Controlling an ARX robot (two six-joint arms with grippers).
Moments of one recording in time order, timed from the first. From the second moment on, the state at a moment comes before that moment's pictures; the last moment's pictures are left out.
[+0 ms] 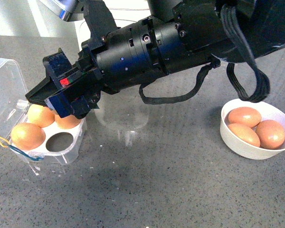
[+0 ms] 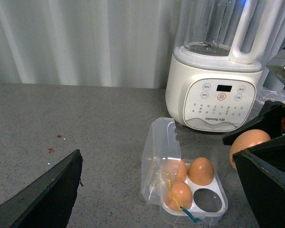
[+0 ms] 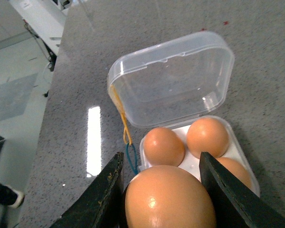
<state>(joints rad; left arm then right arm) 0.00 0.00 0.03 0.00 0.00 0.00 0.57 2.04 1.19 0.26 -0.87 -0.22</state>
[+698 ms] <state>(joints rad) 0.00 0.00 0.03 0.00 0.00 0.00 0.60 2.19 1.36 0.06 -0.88 -0.42</state>
